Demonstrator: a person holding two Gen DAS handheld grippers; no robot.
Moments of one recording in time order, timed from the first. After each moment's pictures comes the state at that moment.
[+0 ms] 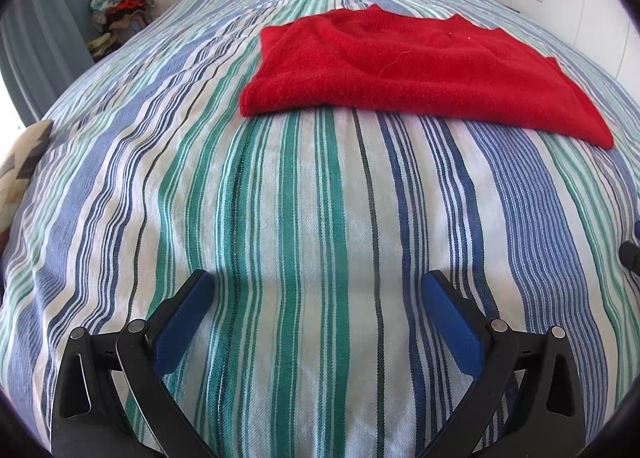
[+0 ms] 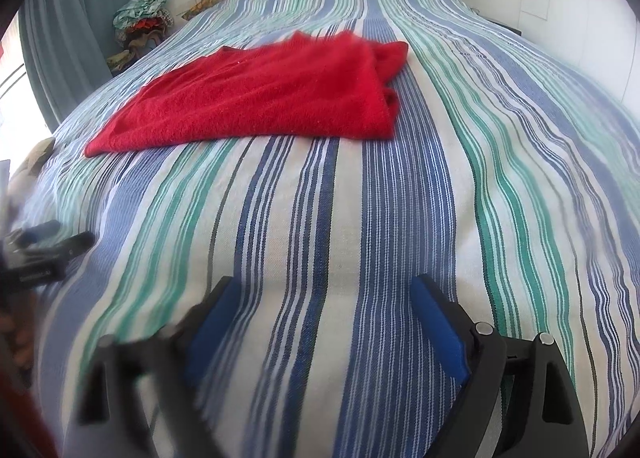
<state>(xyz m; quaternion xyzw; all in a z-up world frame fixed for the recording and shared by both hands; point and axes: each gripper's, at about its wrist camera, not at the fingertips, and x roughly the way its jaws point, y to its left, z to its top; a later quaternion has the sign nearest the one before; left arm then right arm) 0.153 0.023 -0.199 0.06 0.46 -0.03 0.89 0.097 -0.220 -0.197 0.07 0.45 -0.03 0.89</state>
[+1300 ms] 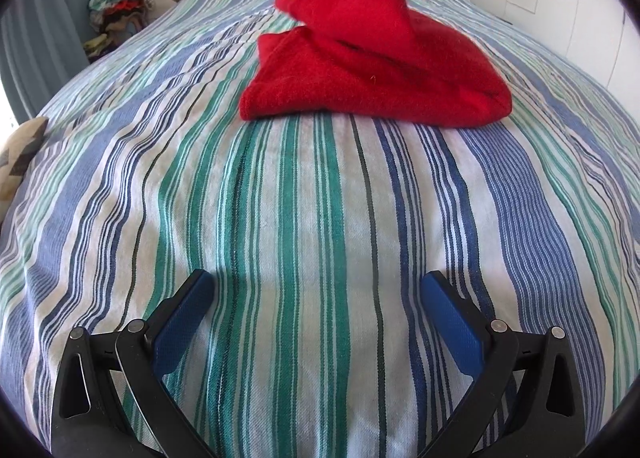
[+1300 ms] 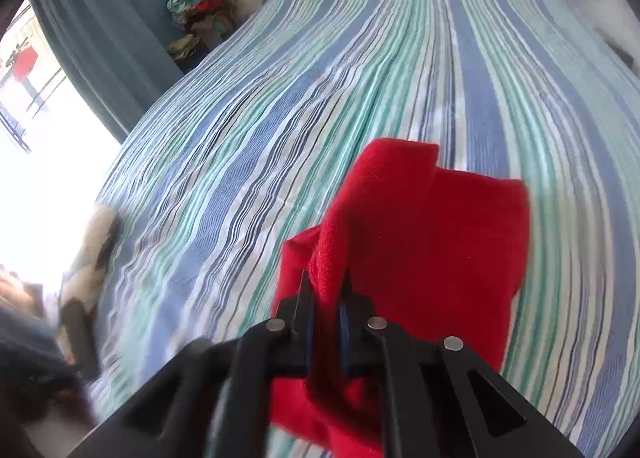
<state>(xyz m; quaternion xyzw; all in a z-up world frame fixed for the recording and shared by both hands) 0.151 0.027 -0.198 0.05 0.45 -0.05 0.89 0.401 -0.032 -0.103 0.11 0.52 0.13 0.84</state>
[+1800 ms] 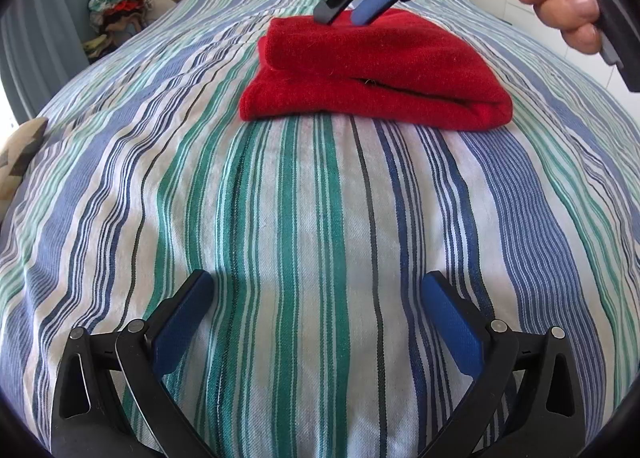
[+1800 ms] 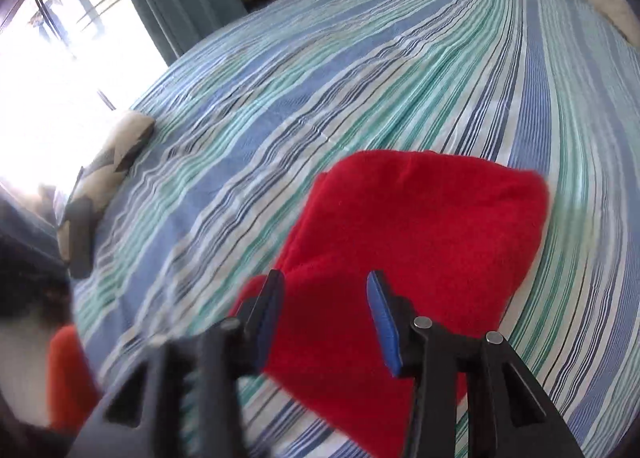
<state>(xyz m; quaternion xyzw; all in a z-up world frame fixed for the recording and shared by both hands) 0.151 0.027 -0.198 0.05 0.44 -0.05 0.89 0.361 -0.029 -0.113 -0.02 0.54 0.22 0.81</state>
